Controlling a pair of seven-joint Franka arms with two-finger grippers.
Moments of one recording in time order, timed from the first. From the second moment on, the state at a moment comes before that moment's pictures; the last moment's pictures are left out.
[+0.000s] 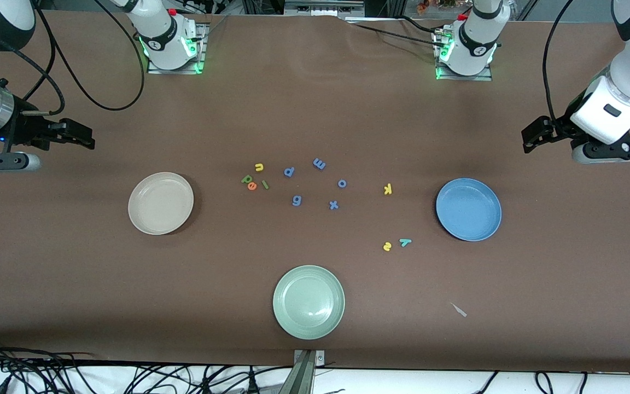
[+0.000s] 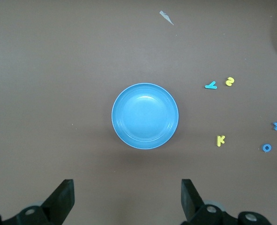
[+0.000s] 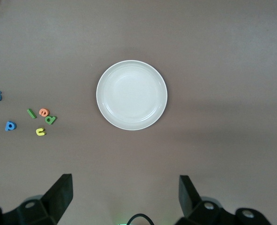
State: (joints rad) left arm 0.03 0.02 -0.14 -1.65 0.04 1.64 -0.17; right arm 0.09 0.12 -0.03 -1.54 0.02 1.53 0.03
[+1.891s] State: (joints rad) left arm 0.03 0.02 -0.14 -1.65 0.04 1.64 -0.17; right arm 0.09 0.12 -0.03 -1.55 0.02 1.53 0.03
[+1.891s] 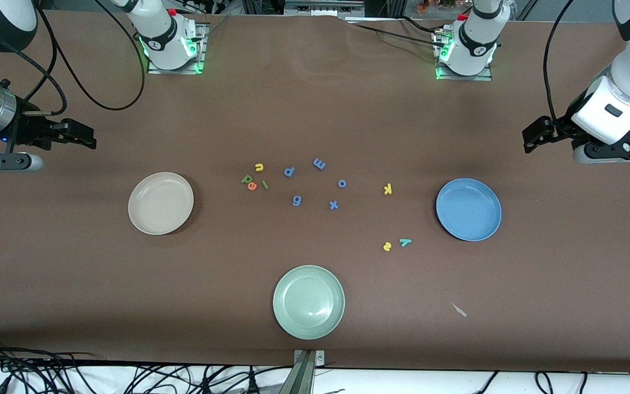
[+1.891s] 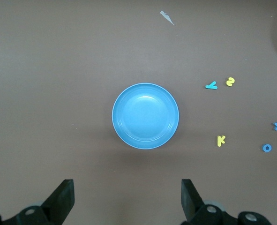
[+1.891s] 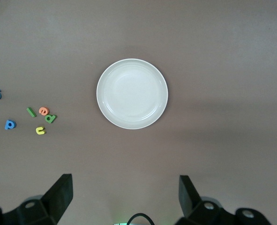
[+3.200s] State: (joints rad) left arm 0.03 0.02 -0.14 -1.65 0.04 1.64 -0.17; right arm 0.09 0.12 -0.02 -1.56 0.02 1.53 0.03
